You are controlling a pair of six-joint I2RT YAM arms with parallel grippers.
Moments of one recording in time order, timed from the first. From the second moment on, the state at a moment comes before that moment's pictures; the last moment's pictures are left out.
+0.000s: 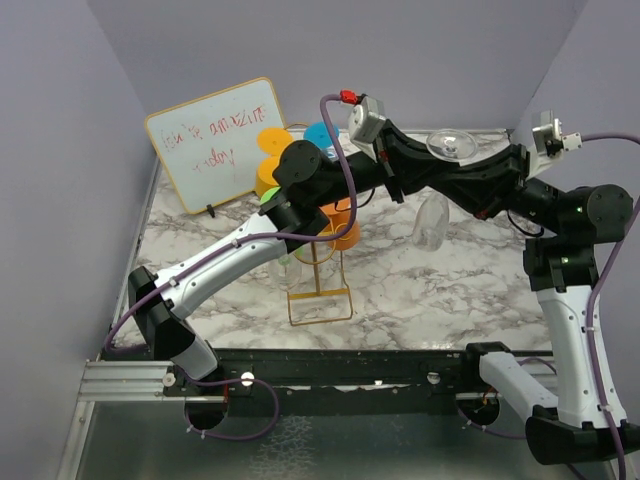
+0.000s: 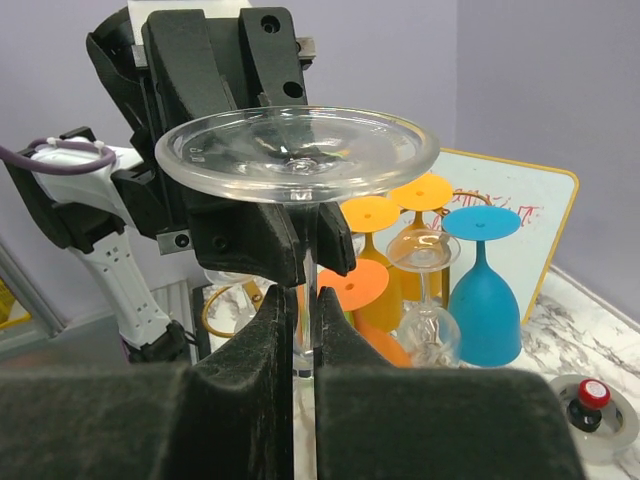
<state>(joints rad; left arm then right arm) -0.96 1.58 1.65 0.49 0.46 -0.41 0.04 0.91 1.19 0.27 -1.09 0.62</state>
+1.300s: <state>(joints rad) -0.96 0.85 1.33 -0.11 -0.56 -0.02 0.36 0.94 0.84 0.40 -0.99 0.27</state>
